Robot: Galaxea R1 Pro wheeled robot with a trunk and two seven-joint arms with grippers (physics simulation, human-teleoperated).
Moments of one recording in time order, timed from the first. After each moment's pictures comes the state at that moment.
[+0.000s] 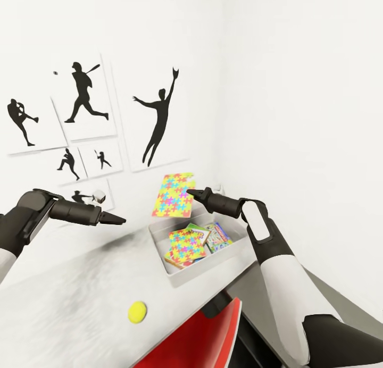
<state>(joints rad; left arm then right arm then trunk) -1.03 0.52 -0.30 -0.91 0.09 1.04 -1.57 -0.95 0.15 -0.02 -0.92 -0.82 0.90 0.32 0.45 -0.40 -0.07</state>
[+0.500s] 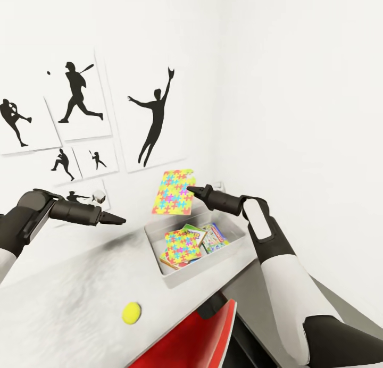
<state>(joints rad) -1.03 0.52 -0.30 -0.91 0.09 1.04 -1.57 -0.95 0.15 -0.02 -0.96 -0.82 0.91 0.32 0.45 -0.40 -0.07</state>
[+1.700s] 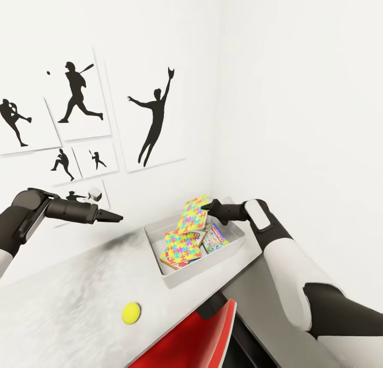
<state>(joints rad) -1.03 0.53 -0.27 -0.91 0.09 1.04 -1.57 -1.08 0.10 -0.08 -0.60 -0.81 0.89 -0.01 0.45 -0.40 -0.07</state>
